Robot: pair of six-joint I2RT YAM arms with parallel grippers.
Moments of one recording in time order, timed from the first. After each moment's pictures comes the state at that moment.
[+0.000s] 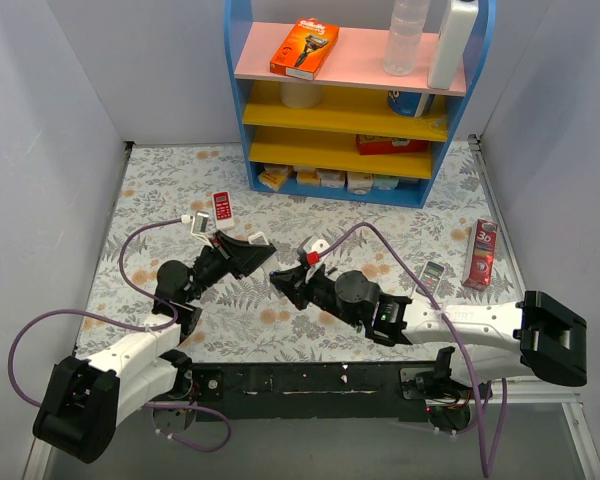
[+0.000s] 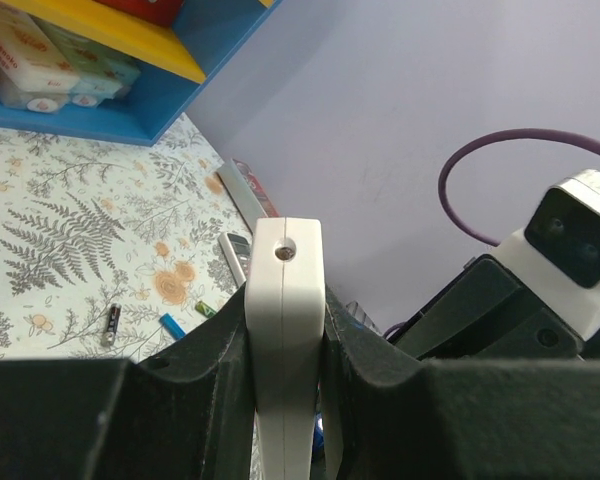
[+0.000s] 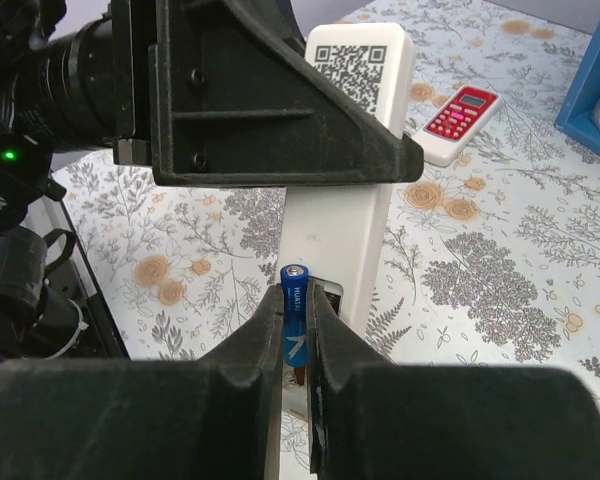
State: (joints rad) left arm -0.39 0.95 0.23 1.01 0.54 -0.99; right arm 1.28 1.24 0.64 0.56 0.26 0.20
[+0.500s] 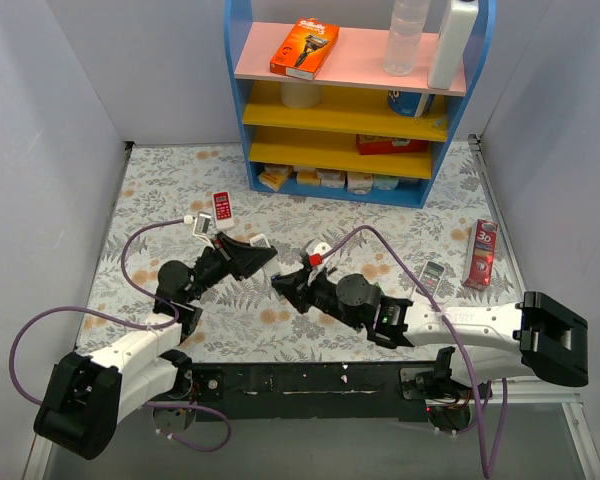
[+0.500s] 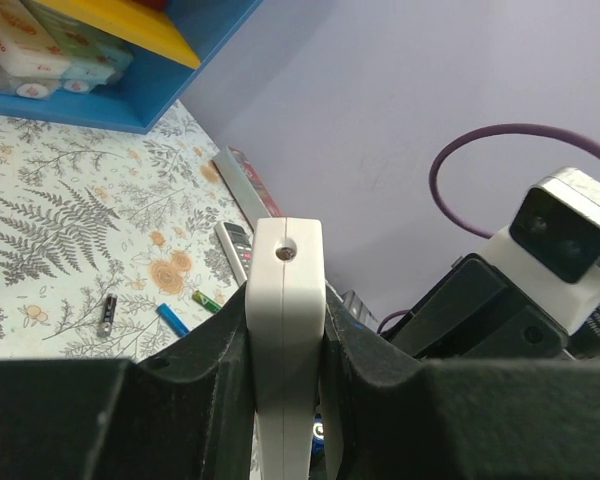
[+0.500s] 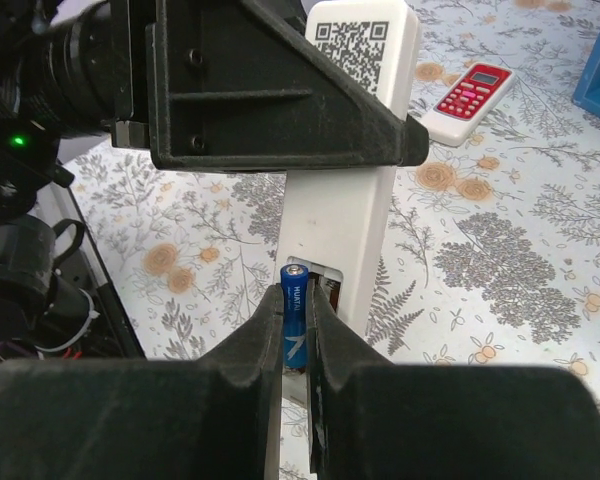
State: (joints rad) left arm -0.39 0.97 0.24 0.99 0.58 -0.98; right arm 1.28 1.25 0.63 0.52 0.26 0.22
